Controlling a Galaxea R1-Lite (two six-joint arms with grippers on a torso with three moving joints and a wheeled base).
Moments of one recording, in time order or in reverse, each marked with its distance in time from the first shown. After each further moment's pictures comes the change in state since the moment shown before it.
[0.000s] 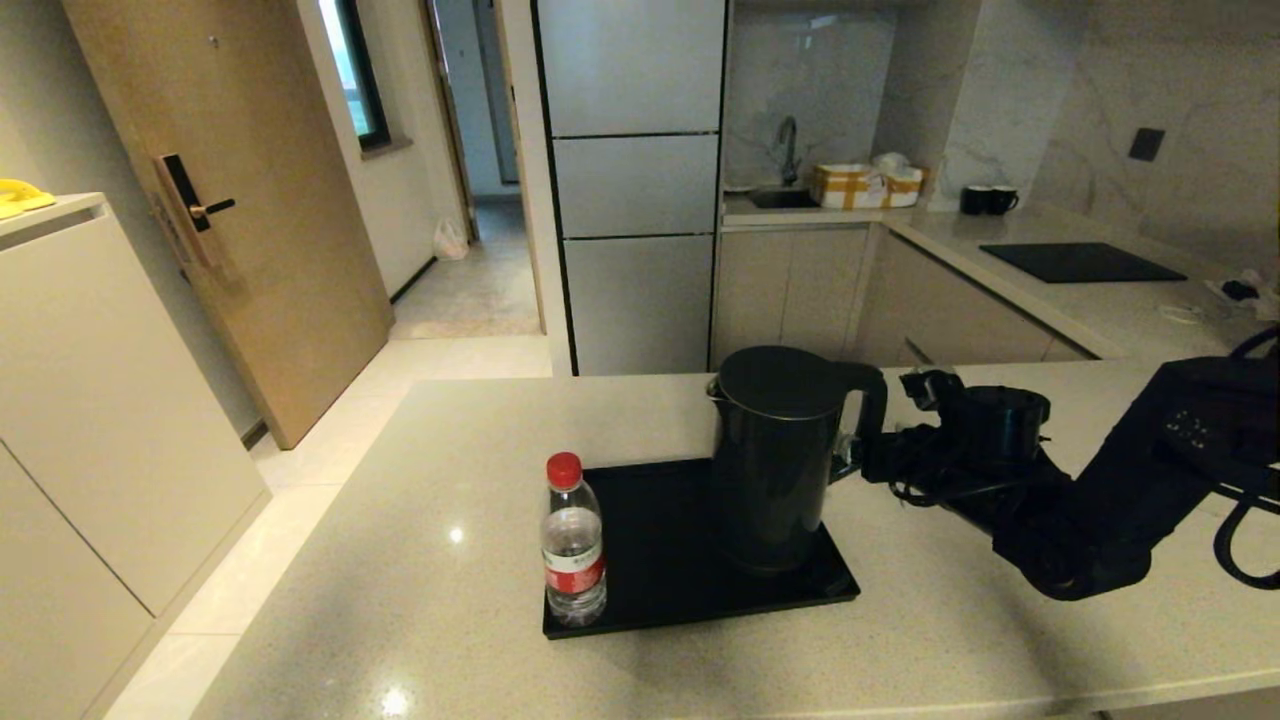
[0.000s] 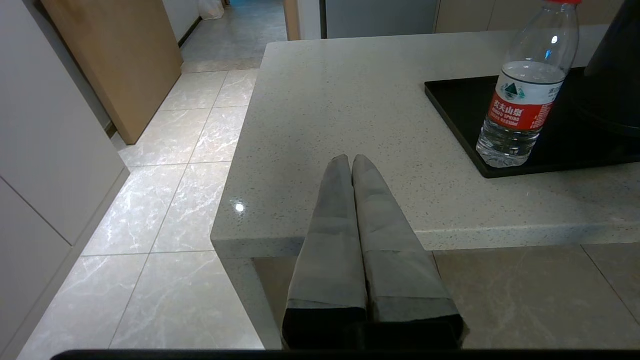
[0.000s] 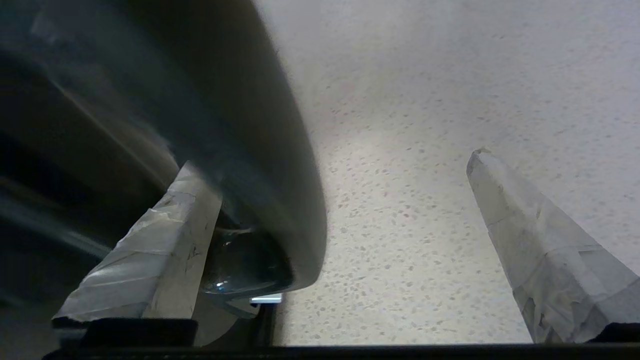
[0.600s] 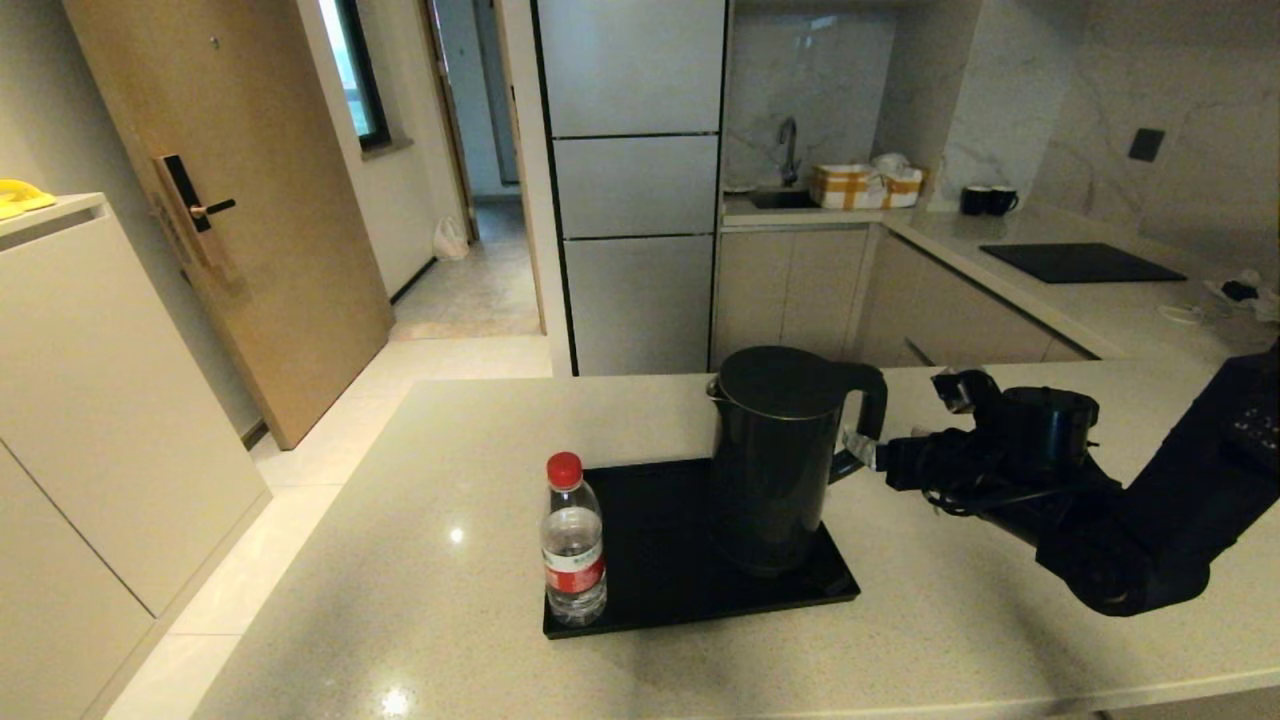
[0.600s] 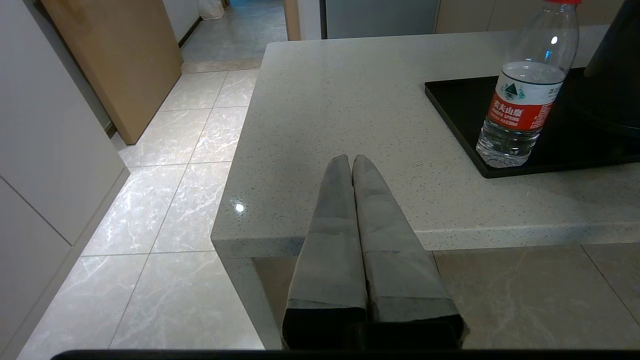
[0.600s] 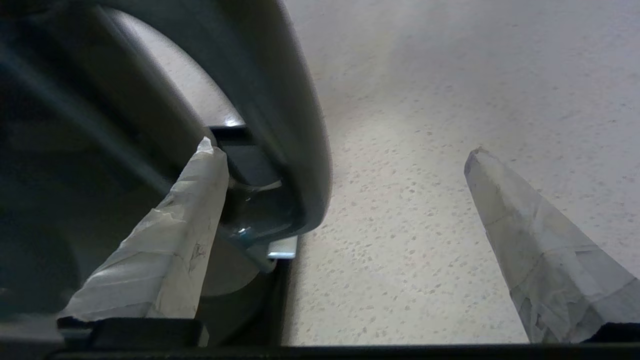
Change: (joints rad) left arm 0.000 0.000 0.000 0.001 0.000 0.000; right arm -0.041 -0.085 0.103 -0.009 0.077 0.015
